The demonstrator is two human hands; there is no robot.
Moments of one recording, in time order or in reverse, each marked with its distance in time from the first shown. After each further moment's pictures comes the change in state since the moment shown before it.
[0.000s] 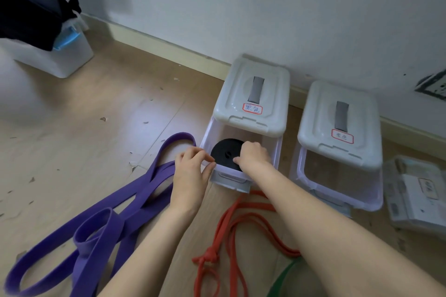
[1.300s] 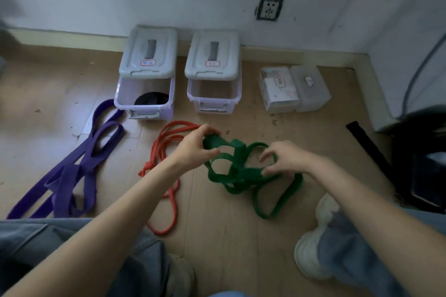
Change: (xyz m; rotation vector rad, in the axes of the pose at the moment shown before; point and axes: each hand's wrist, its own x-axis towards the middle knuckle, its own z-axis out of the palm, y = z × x) left_hand -0.185 0.205 -0.006 -0.163 -0.775 0.130; right_hand -0.305 0.302 -0.025 0.236 -0.207 -0.184
